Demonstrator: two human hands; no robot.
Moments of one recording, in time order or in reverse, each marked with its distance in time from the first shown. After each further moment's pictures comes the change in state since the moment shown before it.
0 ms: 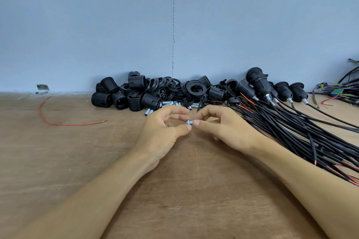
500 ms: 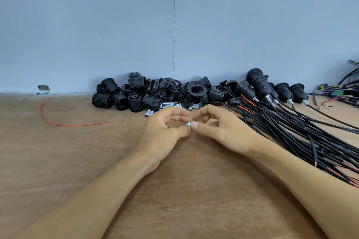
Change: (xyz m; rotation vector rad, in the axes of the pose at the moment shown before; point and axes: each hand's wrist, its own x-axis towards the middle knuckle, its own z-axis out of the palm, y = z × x) left_hand 0.000 0.000 0.001 0.005 -0.003 -0.006; right_hand 0.000 0.001 0.001 -0.092 -0.006 -0.024
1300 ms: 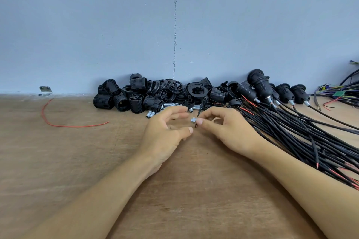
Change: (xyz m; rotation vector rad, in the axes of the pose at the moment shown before) left_hand -0.001 0.001 0.003 0.057 0.040 -0.007; right_hand 0.002 0.004 0.000 -0.048 0.139 -0.049
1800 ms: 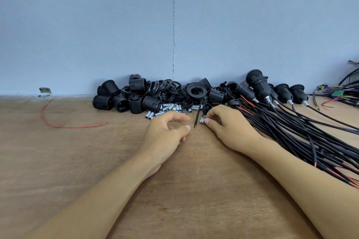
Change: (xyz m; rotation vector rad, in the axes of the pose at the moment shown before) left_hand 0.003 -0.004 0.001 0.101 0.021 -0.055; right_hand 0.010 0.014 -0.005 -0.447 0.018 0.021
